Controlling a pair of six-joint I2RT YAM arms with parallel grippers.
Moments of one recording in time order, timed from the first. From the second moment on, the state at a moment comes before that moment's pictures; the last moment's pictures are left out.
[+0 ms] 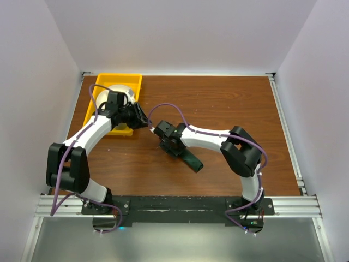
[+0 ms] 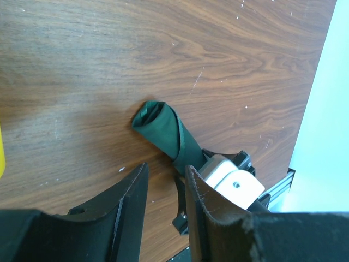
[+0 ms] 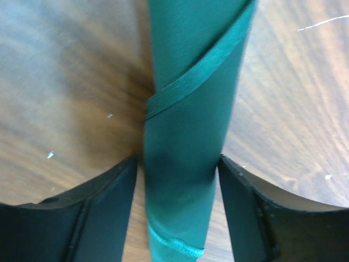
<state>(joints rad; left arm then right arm) -0.19 1.51 1.04 -0.38 0.45 -0.64 0.96 1.97 1.39 -0.70 0.28 0.07</state>
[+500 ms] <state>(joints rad) -0.19 1.51 1.04 -0.38 0.48 -0.64 0.95 2.00 1.41 -0.68 0.33 0.08</state>
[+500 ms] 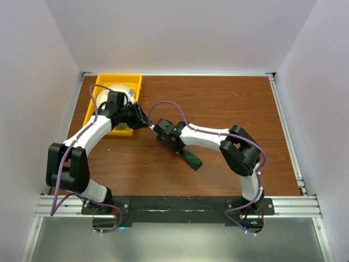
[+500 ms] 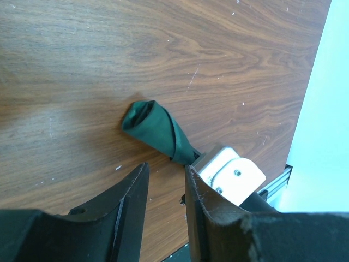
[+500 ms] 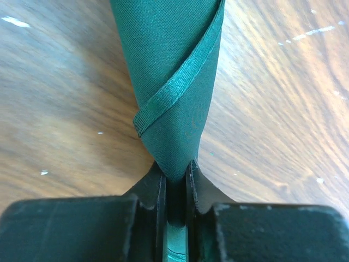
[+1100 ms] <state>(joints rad) -0.26 1.63 1.07 -0.25 0.65 -0.68 0.58 1.98 1.20 -0.37 -0.76 0.33</state>
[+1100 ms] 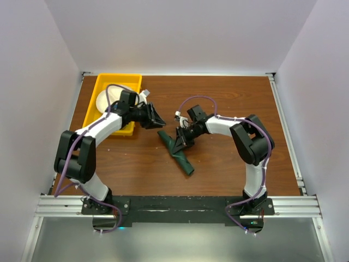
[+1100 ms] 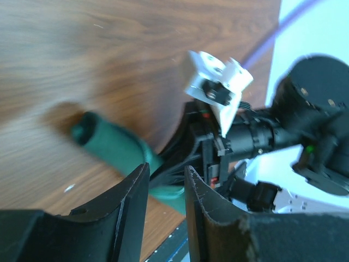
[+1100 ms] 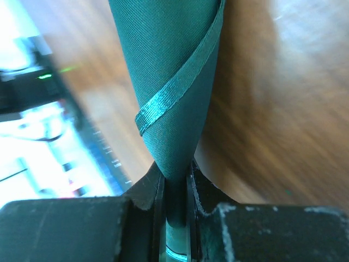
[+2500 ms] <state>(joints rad) -0.39 1.96 1.15 -0.01 0.65 -0.60 0.42 2.04 1.09 -0.15 -0.93 0.42</state>
